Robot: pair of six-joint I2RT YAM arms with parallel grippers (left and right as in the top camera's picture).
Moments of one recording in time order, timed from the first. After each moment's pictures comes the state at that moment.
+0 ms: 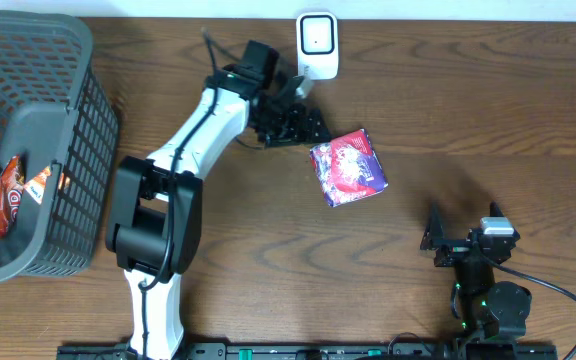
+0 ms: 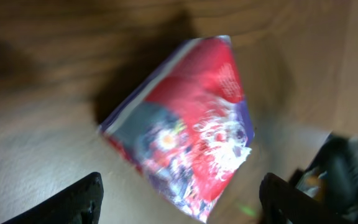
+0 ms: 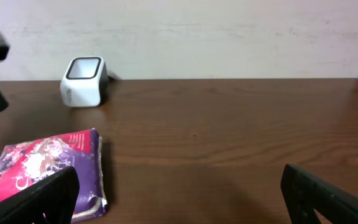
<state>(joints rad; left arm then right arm) -0.35 2.11 1.66 -0.79 0.73 -0.24 -0.01 0.02 0.01 -0.07 -0.03 0.03</state>
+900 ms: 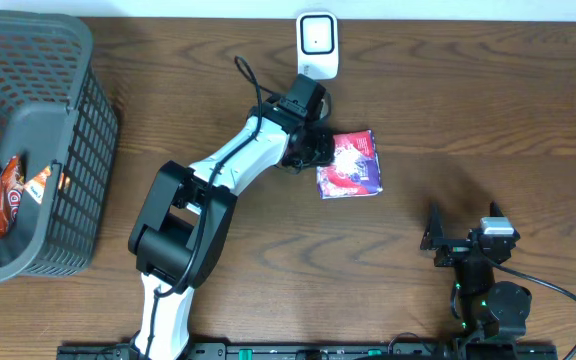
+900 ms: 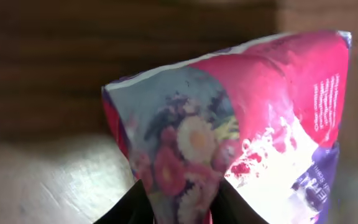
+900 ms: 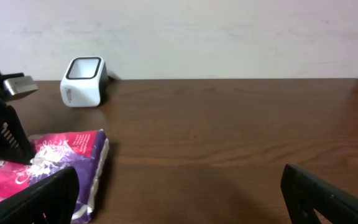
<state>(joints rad) -0.53 2.11 1.52 -0.59 0.37 -0.50 -0.01 0.02 0.01 -0.07 -0.03 0.03</state>
